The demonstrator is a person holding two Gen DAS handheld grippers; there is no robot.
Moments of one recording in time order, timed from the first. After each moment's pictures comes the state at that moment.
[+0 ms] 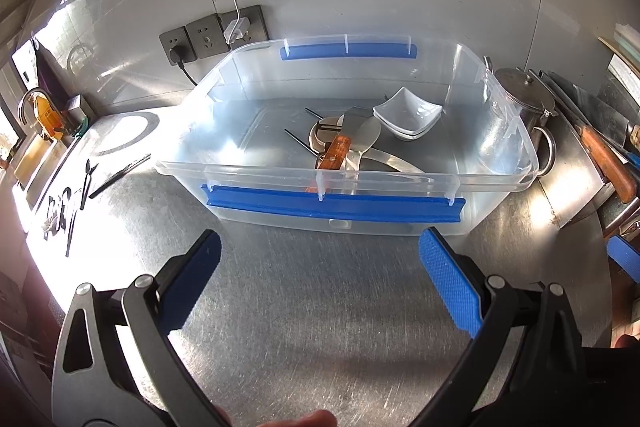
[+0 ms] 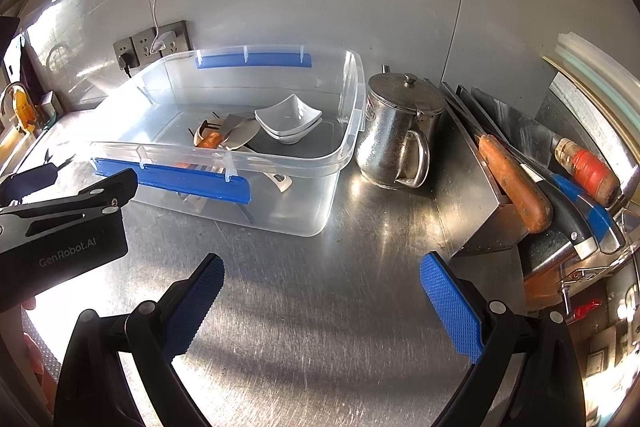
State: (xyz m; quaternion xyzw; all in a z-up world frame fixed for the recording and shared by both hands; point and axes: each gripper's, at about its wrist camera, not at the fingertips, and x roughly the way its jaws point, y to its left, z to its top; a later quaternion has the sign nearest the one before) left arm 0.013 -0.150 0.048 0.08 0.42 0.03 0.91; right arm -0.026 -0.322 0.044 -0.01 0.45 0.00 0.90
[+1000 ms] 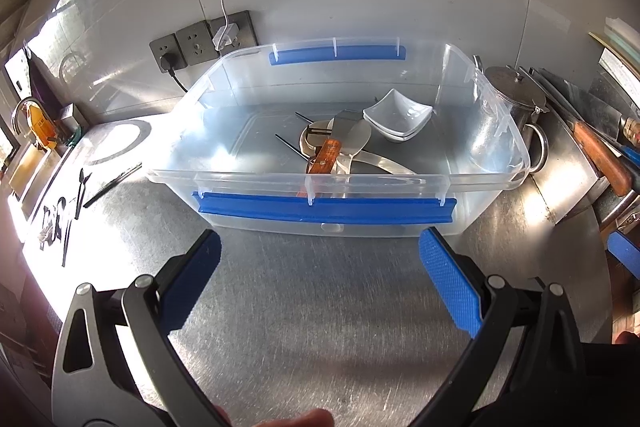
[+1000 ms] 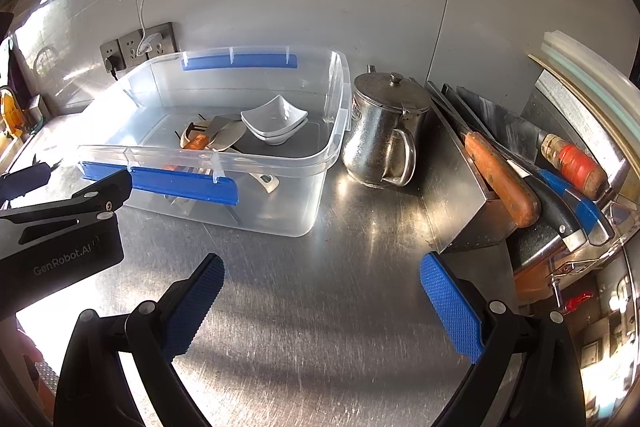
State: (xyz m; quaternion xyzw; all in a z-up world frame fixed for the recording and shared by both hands) left arm 0.012 -0.154 0.047 0.08 0.41 0.01 0.91; right arm -0.029 -0.321 0.045 -0.01 0.44 -0.02 0.90
